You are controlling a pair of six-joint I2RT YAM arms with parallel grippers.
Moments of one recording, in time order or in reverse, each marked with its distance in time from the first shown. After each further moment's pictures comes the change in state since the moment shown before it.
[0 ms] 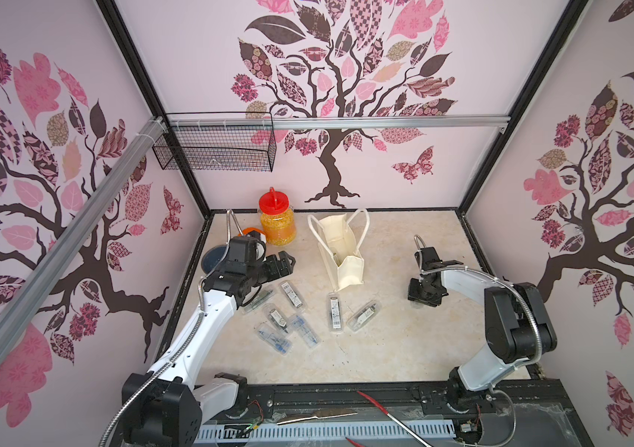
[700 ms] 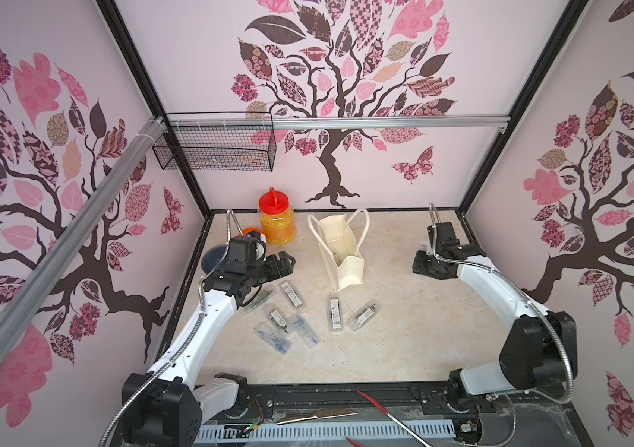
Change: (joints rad) left arm 0.000 0.001 0.000 0.000 0.000 0.000; right arm 0.001 -0.179 0.272 -0.098 -0.002 -0.048
